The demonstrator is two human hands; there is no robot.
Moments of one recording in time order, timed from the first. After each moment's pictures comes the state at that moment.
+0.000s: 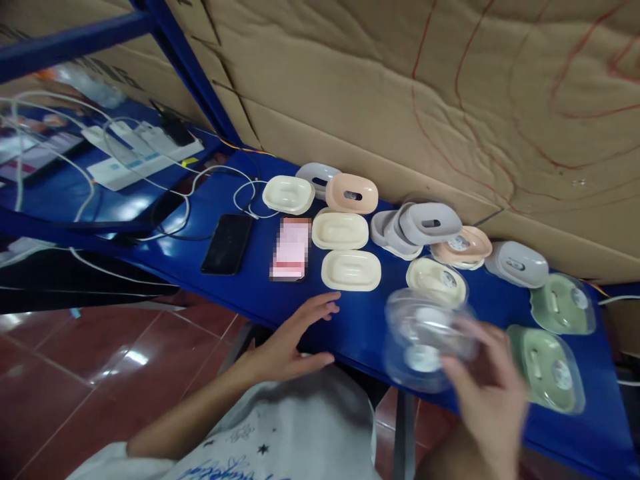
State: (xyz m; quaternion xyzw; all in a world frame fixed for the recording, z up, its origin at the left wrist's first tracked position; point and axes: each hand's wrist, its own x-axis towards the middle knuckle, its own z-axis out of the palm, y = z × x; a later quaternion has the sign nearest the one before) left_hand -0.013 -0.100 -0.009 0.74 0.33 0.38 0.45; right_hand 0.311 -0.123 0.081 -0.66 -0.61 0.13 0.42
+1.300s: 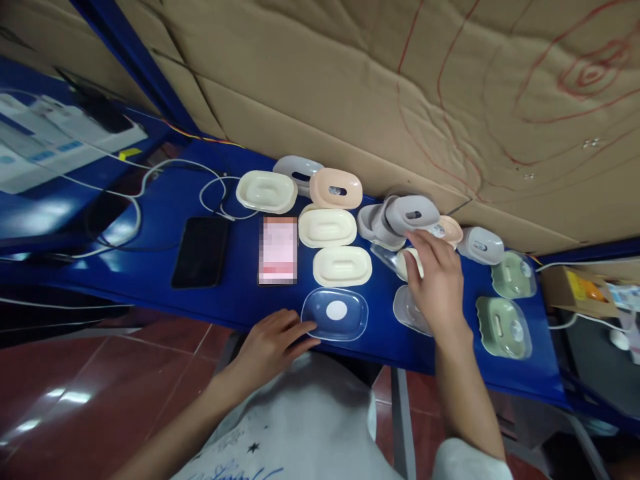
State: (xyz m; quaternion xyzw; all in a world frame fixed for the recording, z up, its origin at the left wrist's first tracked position) left_hand -0.048 -0.107 -0.029 0.84 0.41 0.30 0.20; right_hand 0.270 -0.015 0.084 -0.59 -0.77 -0.10 0.21
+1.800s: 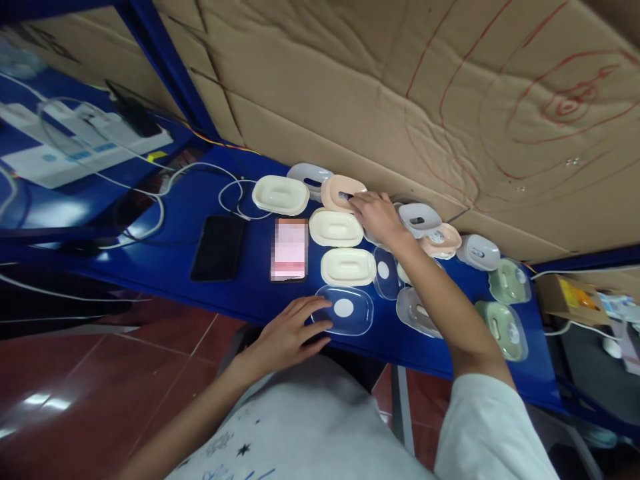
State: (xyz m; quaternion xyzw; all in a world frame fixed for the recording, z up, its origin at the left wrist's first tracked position) left_hand -0.043 -0.096 -0.035 0.87 0.32 0.33 0.19; right_hand 0.191 0.148 0.054 -0.45 -0.89 -0.04 0.01
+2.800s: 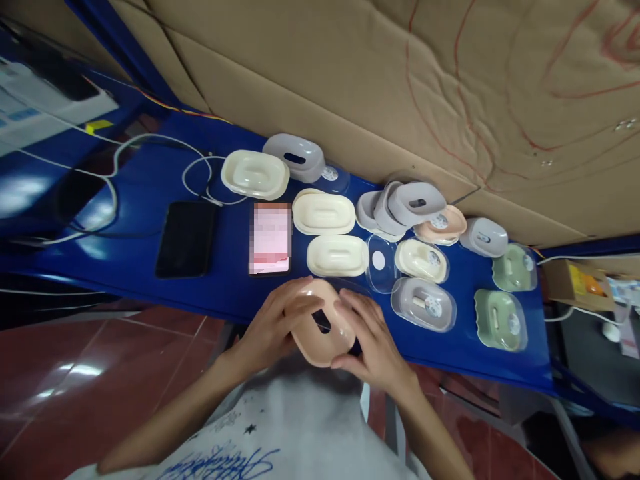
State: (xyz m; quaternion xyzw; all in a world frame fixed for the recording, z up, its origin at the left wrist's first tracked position) left_hand -0.037 -0.094 -0.034 0.83 0.38 0.36 0.20; right_hand 0.228 -0.114 0.025 -0.43 -0.87 0.18 0.18
